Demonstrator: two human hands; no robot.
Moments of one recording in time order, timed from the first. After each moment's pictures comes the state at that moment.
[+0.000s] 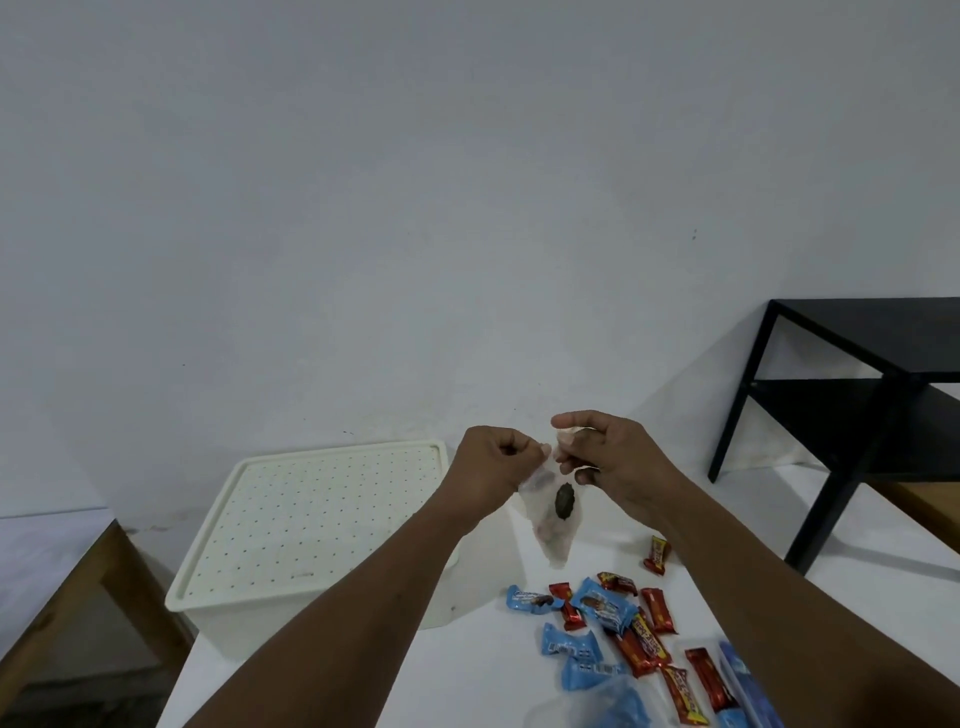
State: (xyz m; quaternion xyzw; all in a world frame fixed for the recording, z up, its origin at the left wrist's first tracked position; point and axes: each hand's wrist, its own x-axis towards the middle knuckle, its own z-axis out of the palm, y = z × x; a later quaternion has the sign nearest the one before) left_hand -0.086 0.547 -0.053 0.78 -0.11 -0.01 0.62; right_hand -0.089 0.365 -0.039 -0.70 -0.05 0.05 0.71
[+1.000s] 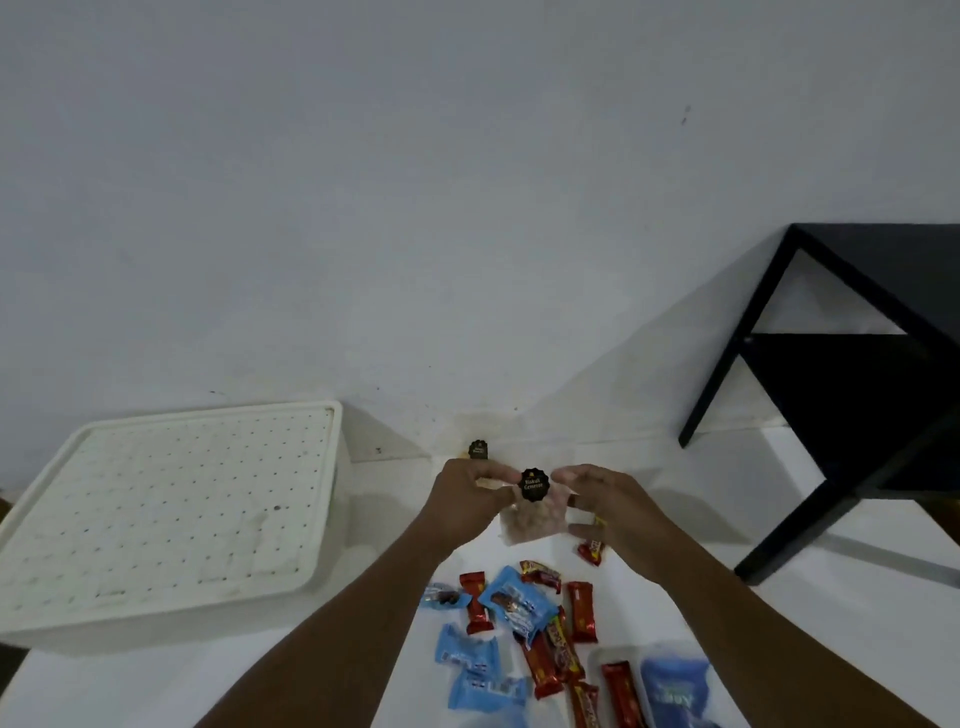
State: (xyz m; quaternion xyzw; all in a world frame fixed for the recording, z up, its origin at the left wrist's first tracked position) left_hand 0.034 0.416 -0.197 0.81 0.03 -0.12 0.57; right_hand 0.019 0.206 -0.184 -0.70 0.10 0.20 0.68
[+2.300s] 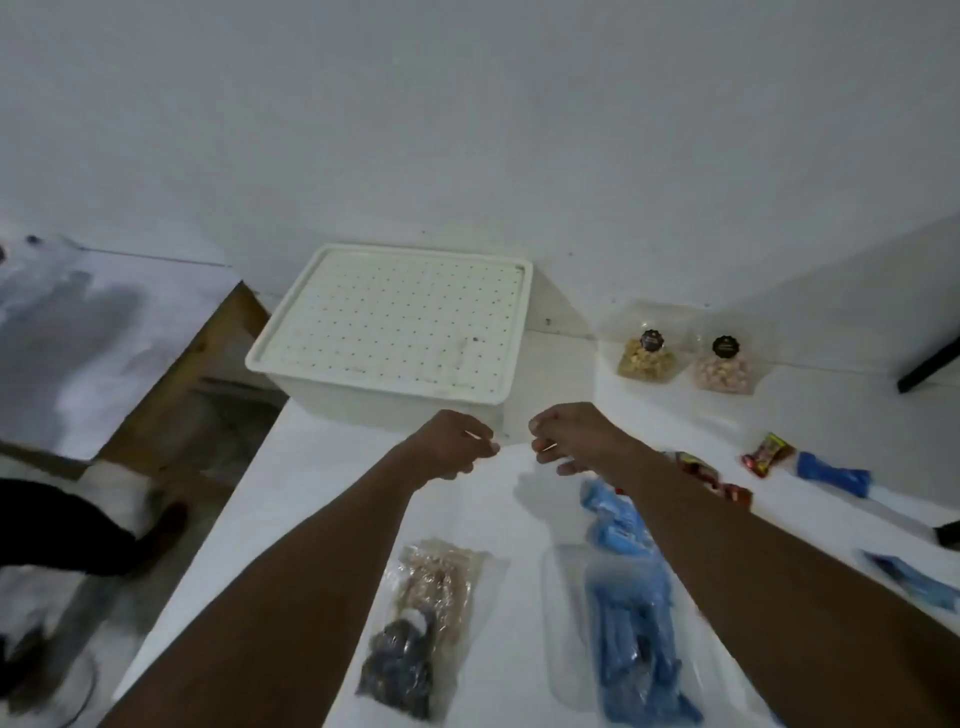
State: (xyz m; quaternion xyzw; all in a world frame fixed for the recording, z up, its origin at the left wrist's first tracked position) left_hand -0.113 0.612 -0.215 0.81 0.24 -0.22 0.50; right_hand -0.036 0.421 -0.232 -0.77 0.00 0.39 0.51
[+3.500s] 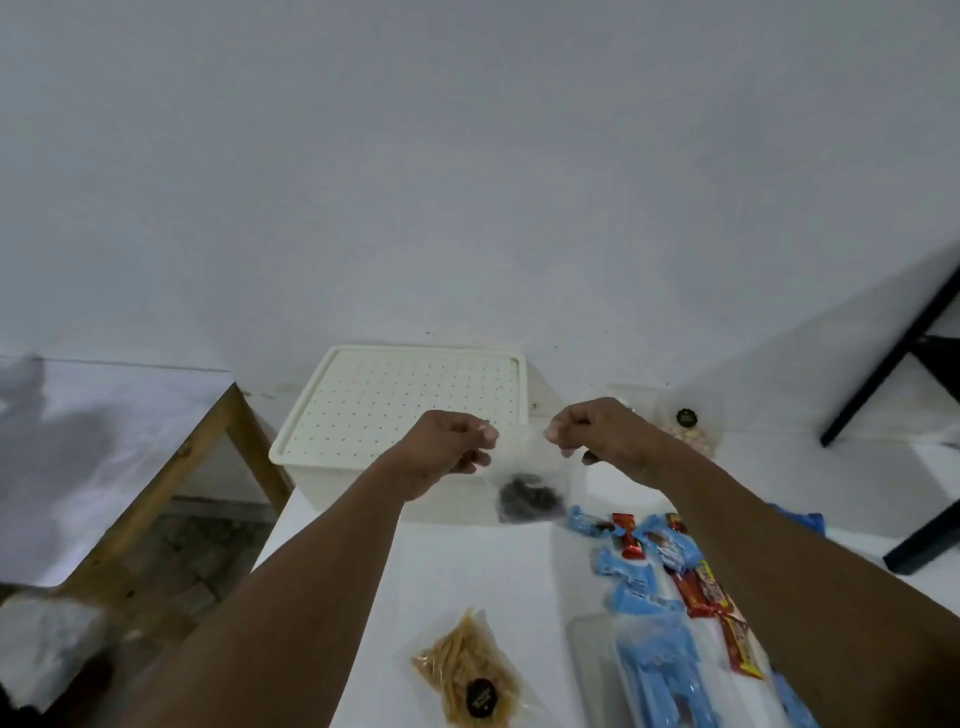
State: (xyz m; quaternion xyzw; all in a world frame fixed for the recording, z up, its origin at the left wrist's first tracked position) left_hand -0.112 0.675 -0.136 0.72 0.10 -0.11 0.67; right_hand -0.056 0.435 -0.120 -0.80 -0.14 0.24 0.53
